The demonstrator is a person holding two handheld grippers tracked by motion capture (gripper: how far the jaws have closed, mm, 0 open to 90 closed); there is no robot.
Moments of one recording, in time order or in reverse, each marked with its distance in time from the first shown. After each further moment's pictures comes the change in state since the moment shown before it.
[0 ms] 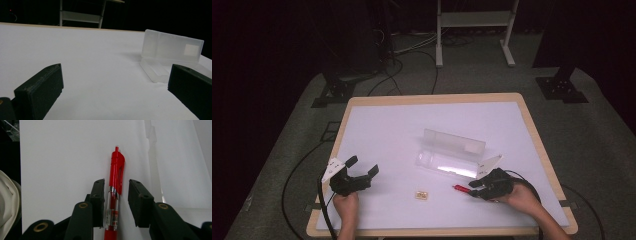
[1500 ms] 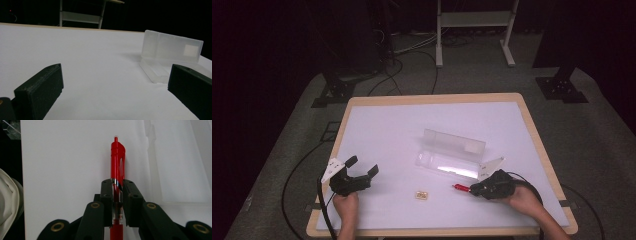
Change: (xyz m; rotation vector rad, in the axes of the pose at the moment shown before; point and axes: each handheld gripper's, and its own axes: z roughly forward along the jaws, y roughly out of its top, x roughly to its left) left arm 0.000 0.000 0.000 -0.006 -0.002 -0.003; right arm 0.004 -0.003 -0.005 0.002 -0.018 -0.010
